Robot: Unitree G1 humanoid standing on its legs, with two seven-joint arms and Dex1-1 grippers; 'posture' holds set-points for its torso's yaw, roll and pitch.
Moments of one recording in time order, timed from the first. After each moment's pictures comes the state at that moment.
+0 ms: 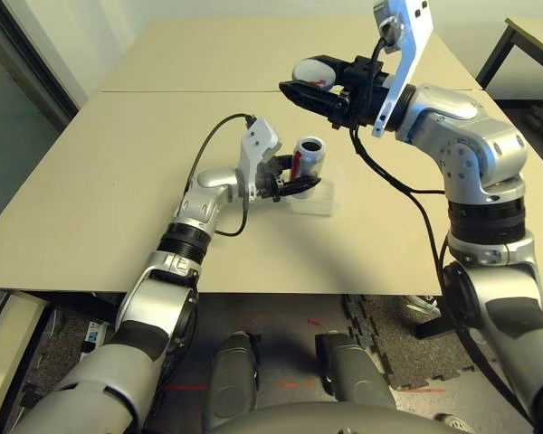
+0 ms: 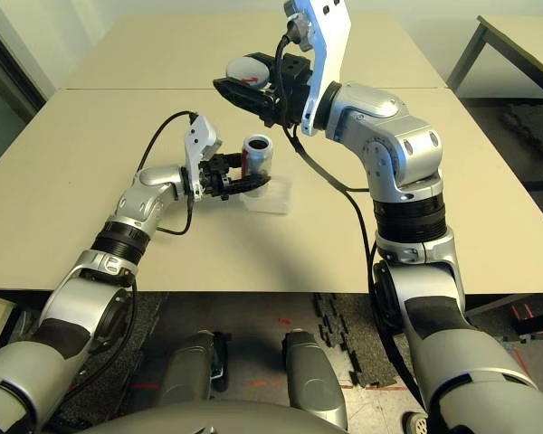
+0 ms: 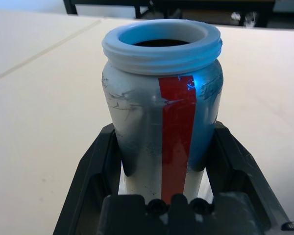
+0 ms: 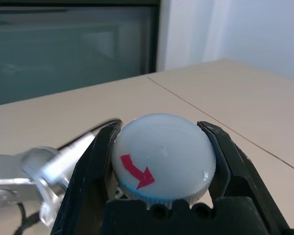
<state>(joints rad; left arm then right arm) -0.82 0.21 -0.09 0.63 -0.21 0.08 -1.00 -0.92 -0.33 0.01 0.01 0.43 0.69 0.64</state>
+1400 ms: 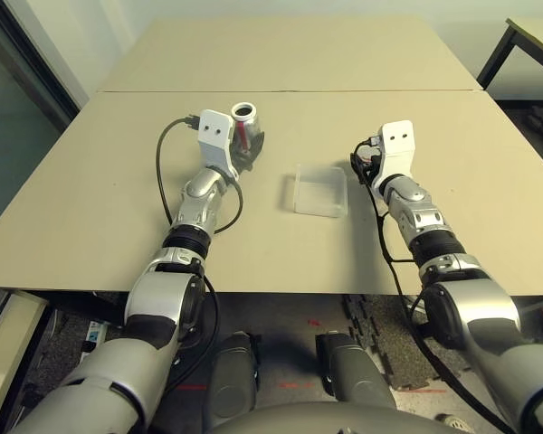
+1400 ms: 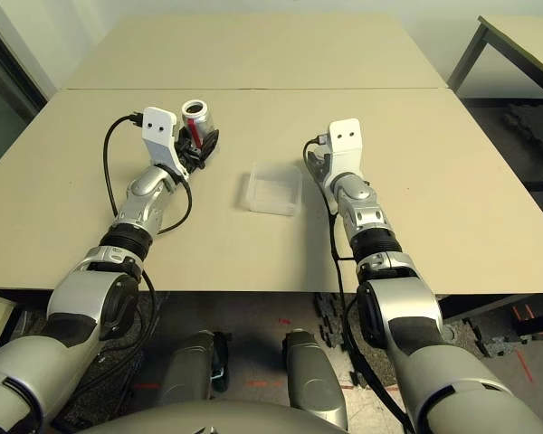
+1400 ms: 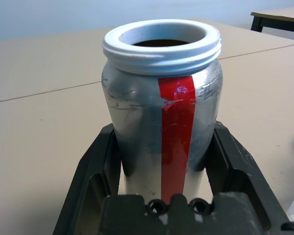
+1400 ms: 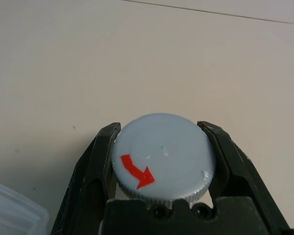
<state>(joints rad) -0.86 0.16 0.11 1.00 -0.14 -0.26 -0.40 -0.81 -0.21 -0.07 0.97 0.09 -0.02 0.16</state>
